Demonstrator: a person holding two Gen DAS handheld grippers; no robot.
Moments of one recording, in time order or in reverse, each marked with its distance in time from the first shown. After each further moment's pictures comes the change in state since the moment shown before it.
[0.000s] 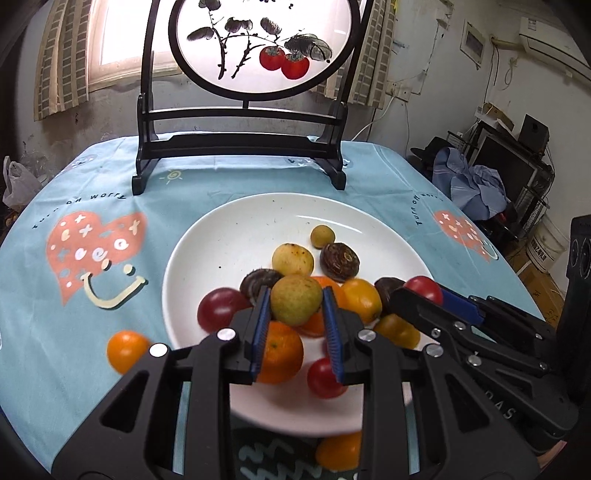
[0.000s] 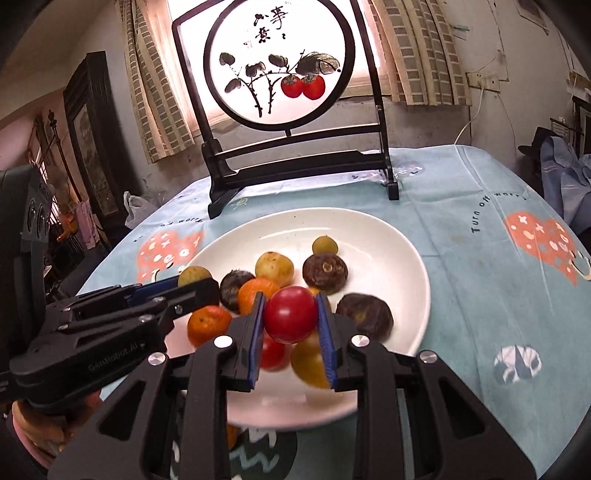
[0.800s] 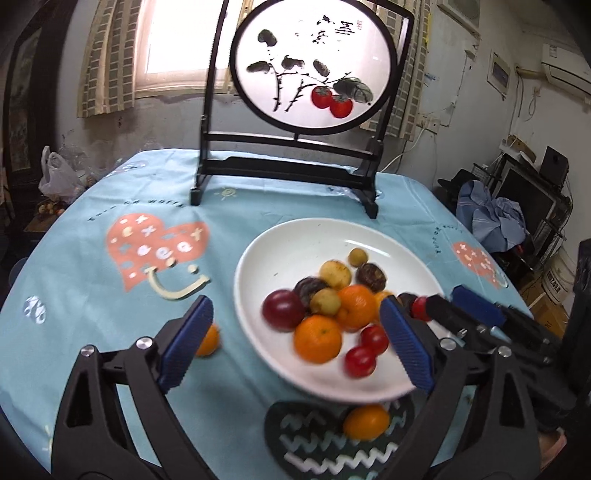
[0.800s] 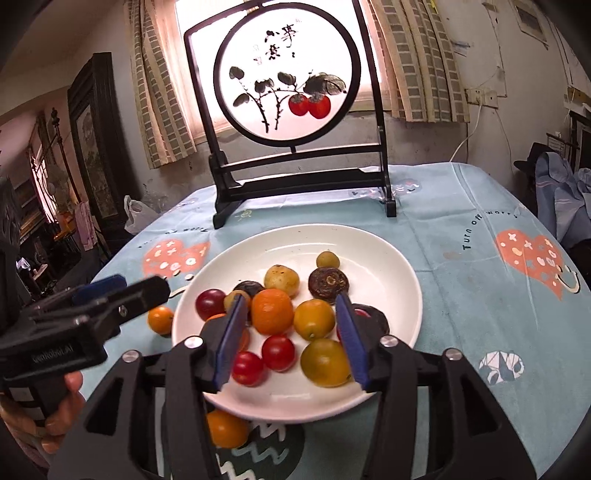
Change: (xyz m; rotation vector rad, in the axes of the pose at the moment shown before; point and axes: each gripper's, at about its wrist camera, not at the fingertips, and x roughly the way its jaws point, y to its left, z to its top) left arm -0.067 0.027 -0.016 -0.088 -0.098 0.122; right arm -0.038 0.019 -0.004 -0.038 -0.049 -0.010
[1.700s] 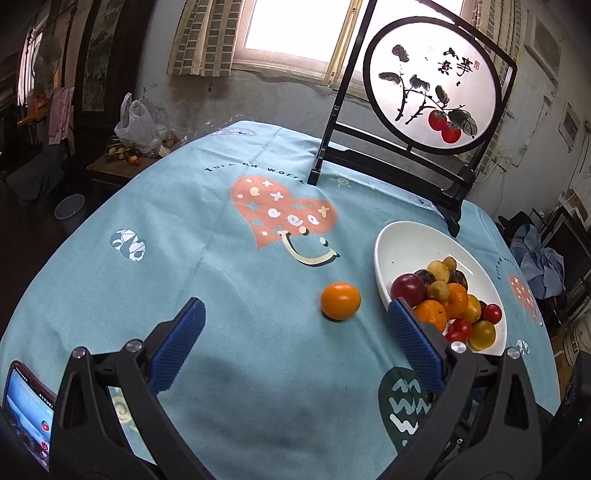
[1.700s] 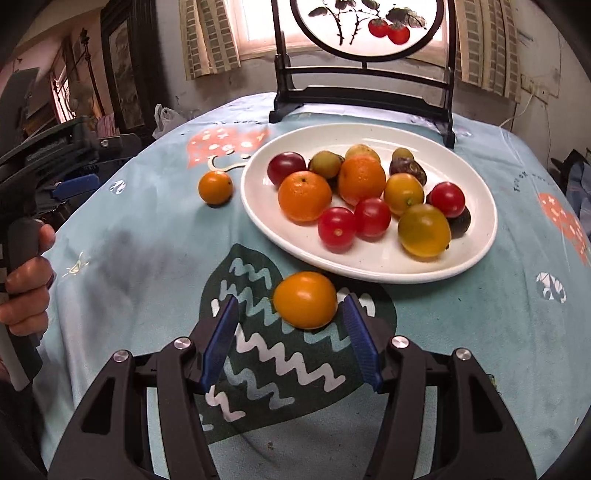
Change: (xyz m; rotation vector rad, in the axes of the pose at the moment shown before) left arm -0.038 0.099 -0.025 -0.233 0.021 0.190; right arm 0.020 0.059 -0.069 -0.148 0.305 0.048
